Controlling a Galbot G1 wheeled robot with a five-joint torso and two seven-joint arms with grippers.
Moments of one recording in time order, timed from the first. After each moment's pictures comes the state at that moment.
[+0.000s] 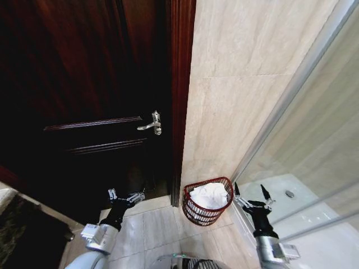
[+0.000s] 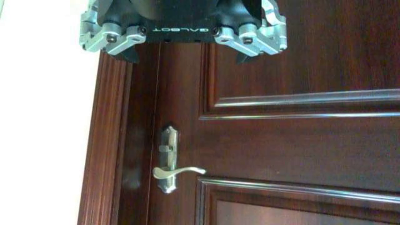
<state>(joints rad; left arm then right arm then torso) 1.93 -1.53 -0.70 -2.42 -0.17 0.06 0.21 -1.91 1.61 0.64 2.31 0.09 0.21 -0.06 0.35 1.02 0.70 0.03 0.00</state>
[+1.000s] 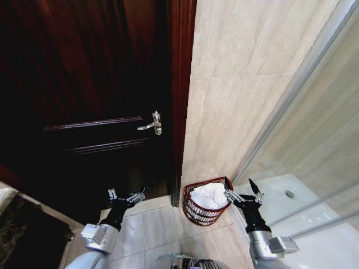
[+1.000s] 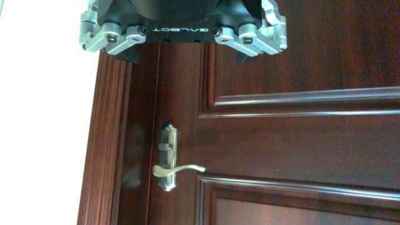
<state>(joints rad) 1.93 -1.53 -0.70 -2.42 -0.17 0.06 0.21 -1.92 1.57 0.59 2.42 0.17 0.08 -0.06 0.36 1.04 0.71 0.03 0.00</state>
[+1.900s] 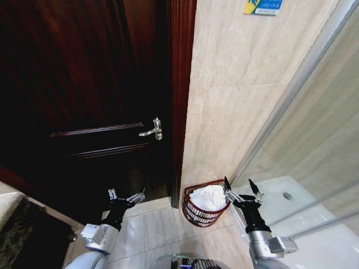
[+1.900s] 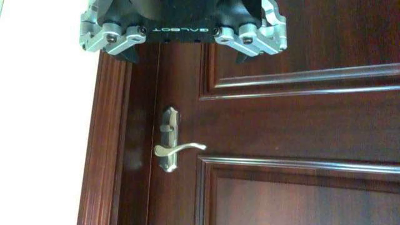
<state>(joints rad) 1.93 -1.53 -0.70 -2.42 -0.17 0.06 0.21 -1.92 1.57 0.59 2.41 0.17 0.08 -0.06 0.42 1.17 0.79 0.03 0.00</state>
